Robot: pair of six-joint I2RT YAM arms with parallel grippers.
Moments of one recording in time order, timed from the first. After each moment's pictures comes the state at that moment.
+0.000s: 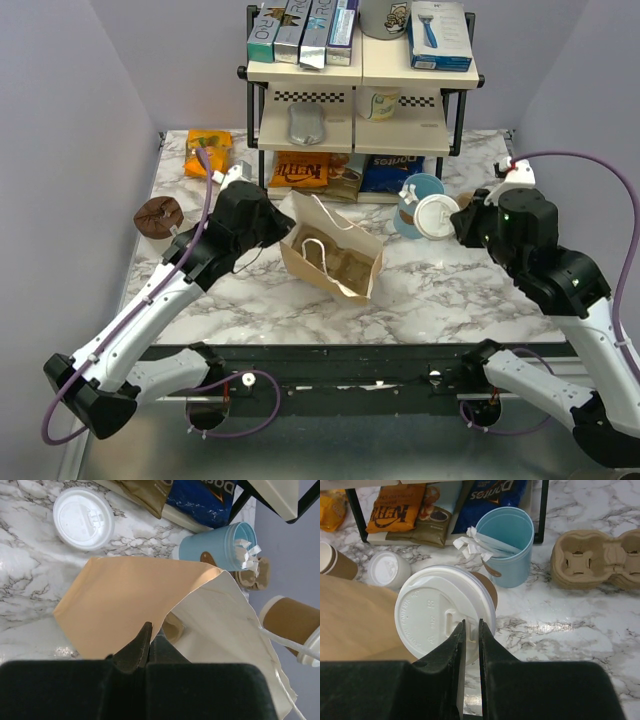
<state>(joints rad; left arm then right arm) -0.63 1.03 1.14 -0.63 -0.16 -0.97 0.54 0.85 1.28 -0.87 0.36 0.36</state>
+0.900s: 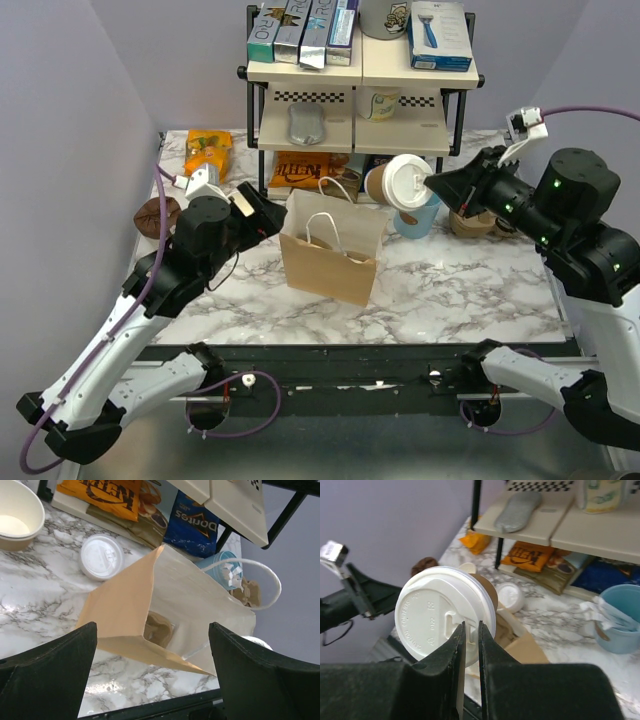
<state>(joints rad) -0.67 0.87 1.17 -0.70 -0.31 -0.89 0.54 1.02 1.66 -0.81 -0.07 0.39</state>
